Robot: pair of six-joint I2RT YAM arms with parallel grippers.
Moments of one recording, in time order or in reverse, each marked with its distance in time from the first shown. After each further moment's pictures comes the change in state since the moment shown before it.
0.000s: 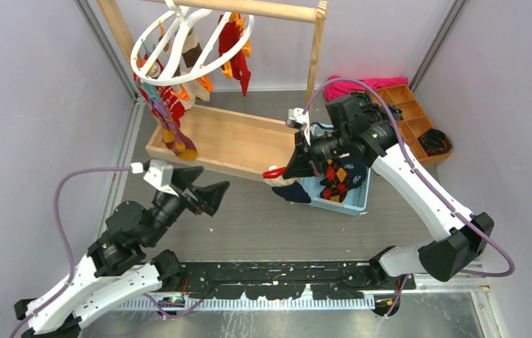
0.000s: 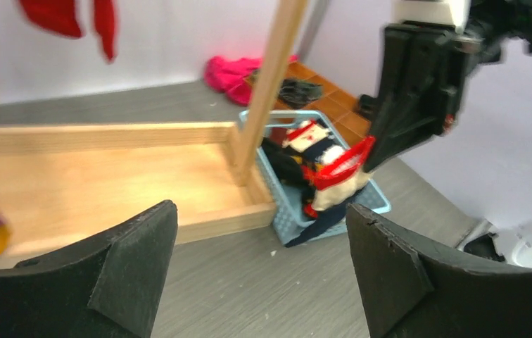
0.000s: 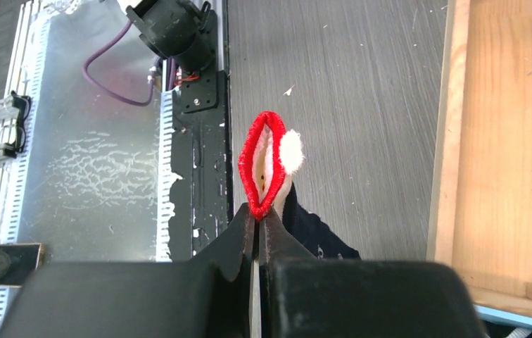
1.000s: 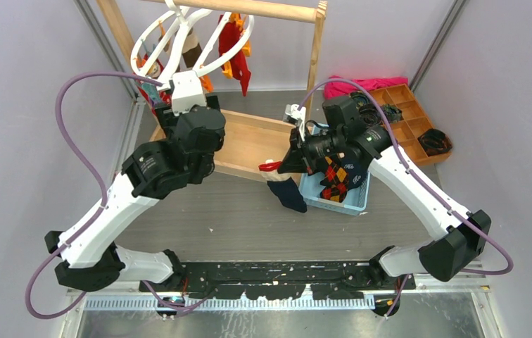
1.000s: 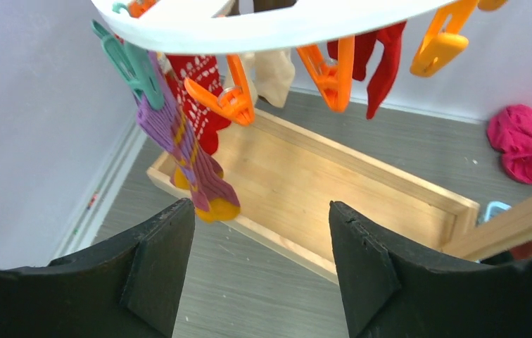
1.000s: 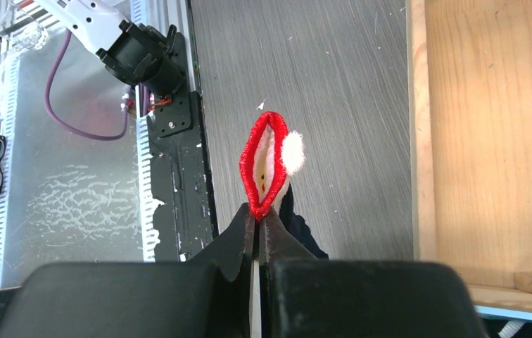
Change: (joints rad) left arm 0.000 0.885 1.062 -0.754 -0.887 -0.204; right arm 0.025 0.000 -0.050 0.171 0.113 0.159
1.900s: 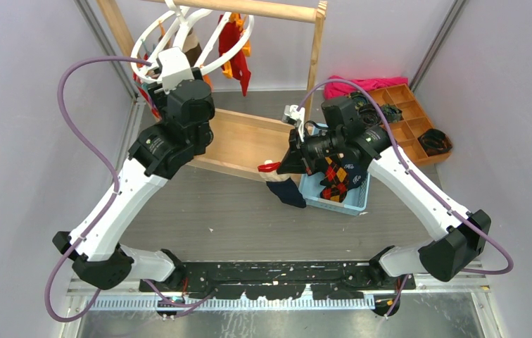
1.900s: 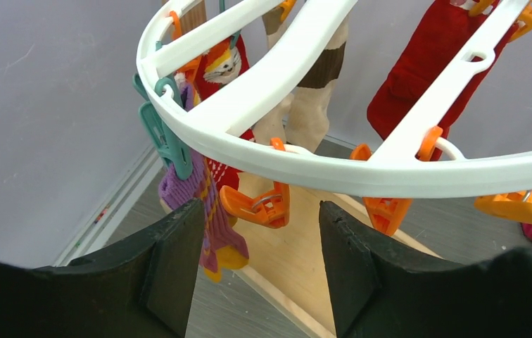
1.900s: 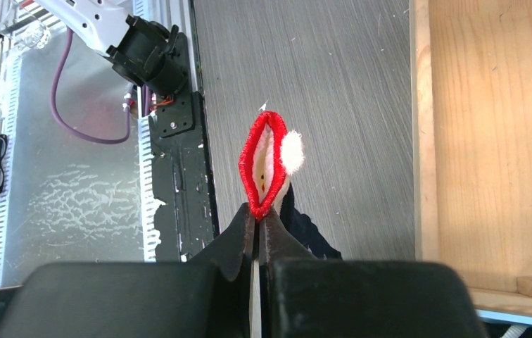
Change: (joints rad) left arm 0.237 0.067 -0.017 0.293 0.028 0.163; right arm 0.010 0.000 -0.008 0.008 0.000 0.003
